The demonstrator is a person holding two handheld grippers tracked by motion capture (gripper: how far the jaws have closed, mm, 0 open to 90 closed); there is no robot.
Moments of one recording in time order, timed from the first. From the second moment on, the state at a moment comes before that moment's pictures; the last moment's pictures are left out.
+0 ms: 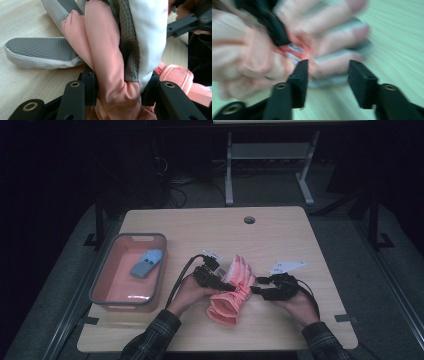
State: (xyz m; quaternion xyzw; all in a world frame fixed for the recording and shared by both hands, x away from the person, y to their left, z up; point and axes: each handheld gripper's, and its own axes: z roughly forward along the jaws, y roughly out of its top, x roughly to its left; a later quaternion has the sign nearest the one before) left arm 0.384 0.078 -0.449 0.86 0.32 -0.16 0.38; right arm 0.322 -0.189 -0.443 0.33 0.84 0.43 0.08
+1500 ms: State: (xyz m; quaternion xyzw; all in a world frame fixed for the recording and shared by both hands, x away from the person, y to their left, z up) left arm 0.390 0.213 -0.310 0.83 0.37 -0.04 0.41; right arm 0.336 -0.204 -0.482 0.39 0.83 0.36 0.15
